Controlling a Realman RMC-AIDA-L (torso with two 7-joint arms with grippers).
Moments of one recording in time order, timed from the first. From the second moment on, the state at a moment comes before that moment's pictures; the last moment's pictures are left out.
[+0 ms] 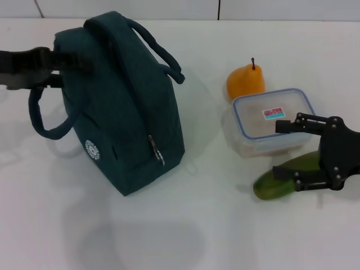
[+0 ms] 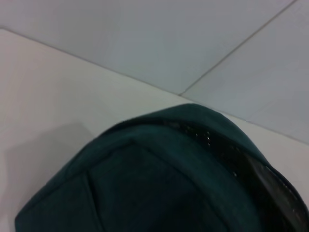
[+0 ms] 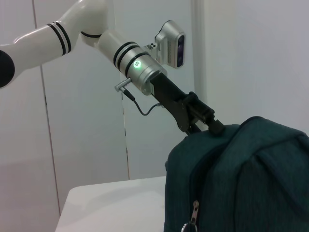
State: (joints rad) left arm -0.34 -2.06 0.85 1.57 2.18 1.65 -2.90; right arm 0.47 1.96 -1.09 -0.58 -1.58 -1.68 1.06
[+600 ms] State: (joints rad) left arm -0.37 -2.07 0.88 1.54 2.23 1.65 -2.81; right arm 0.47 1.96 -1.09 -0.58 -1.58 -1.68 1.06
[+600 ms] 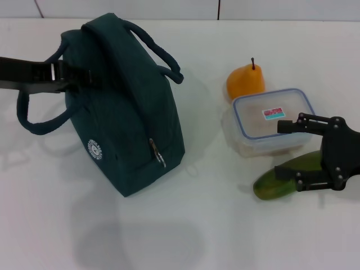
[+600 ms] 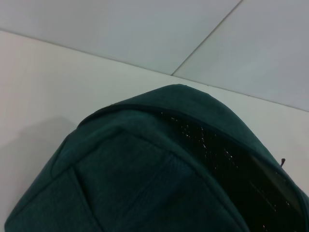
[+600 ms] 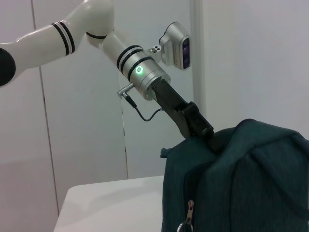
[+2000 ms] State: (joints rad) left arm -0.42 -2.08 0.95 1.49 2.12 1.72 -2.93; right arm 0.62 2.02 -1.00 -0.59 -1.53 -1.65 1.03
